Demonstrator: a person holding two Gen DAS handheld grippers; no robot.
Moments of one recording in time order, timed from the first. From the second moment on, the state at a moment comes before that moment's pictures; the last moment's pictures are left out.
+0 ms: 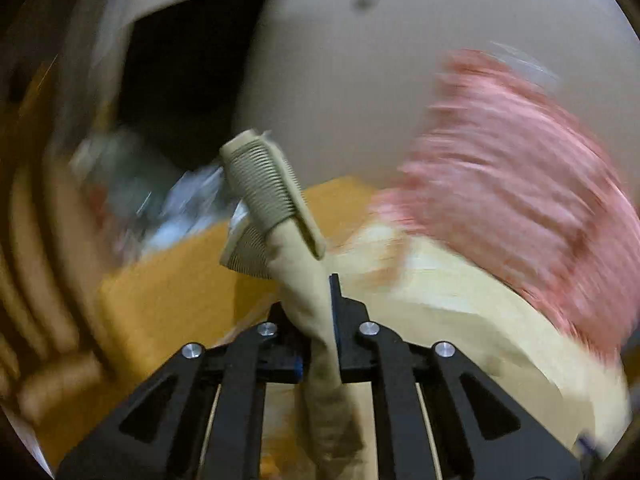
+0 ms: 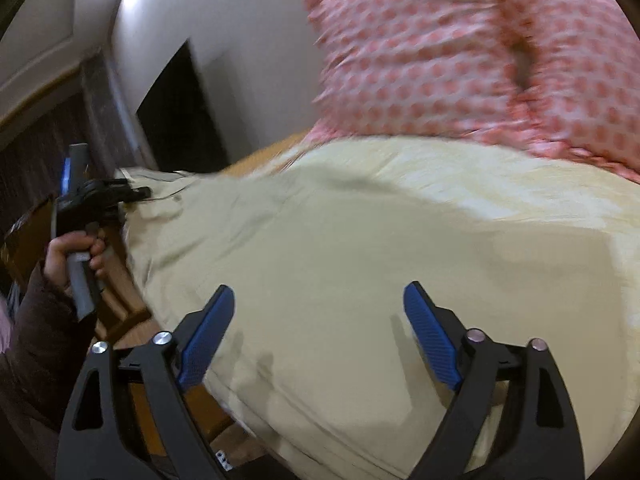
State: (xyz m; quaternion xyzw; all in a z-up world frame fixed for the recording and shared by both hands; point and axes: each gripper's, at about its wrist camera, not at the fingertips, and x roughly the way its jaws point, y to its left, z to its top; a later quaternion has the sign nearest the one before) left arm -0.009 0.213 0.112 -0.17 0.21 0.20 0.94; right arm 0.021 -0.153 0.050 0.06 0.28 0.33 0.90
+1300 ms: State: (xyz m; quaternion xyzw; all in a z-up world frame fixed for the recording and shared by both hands) left arm 0.088 0.116 0.038 -0.13 0.41 -0.09 0.90; right arm 0.103 -0.278 0.025 0.18 0.41 0.21 0.87
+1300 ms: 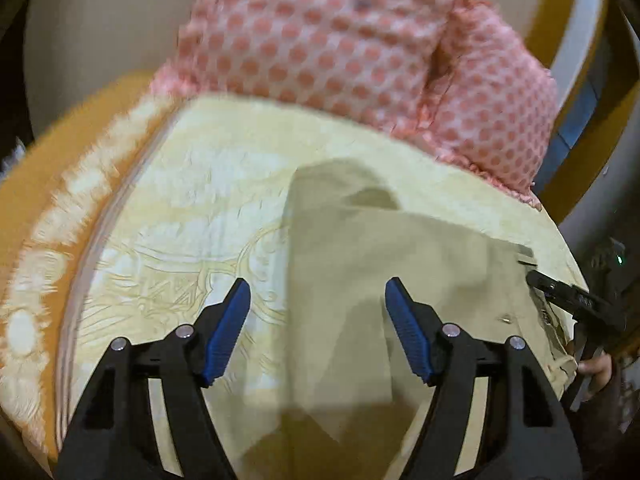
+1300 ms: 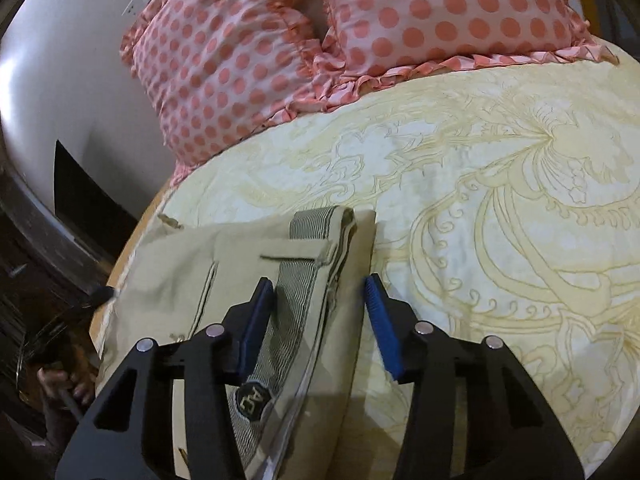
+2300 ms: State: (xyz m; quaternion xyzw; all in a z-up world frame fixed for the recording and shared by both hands) left arm 0.269 0.042 0.070 -0.05 0.38 -0.07 0.92; right arm 0.252 -0.316 0.068 0.13 0.39 0.14 0.90
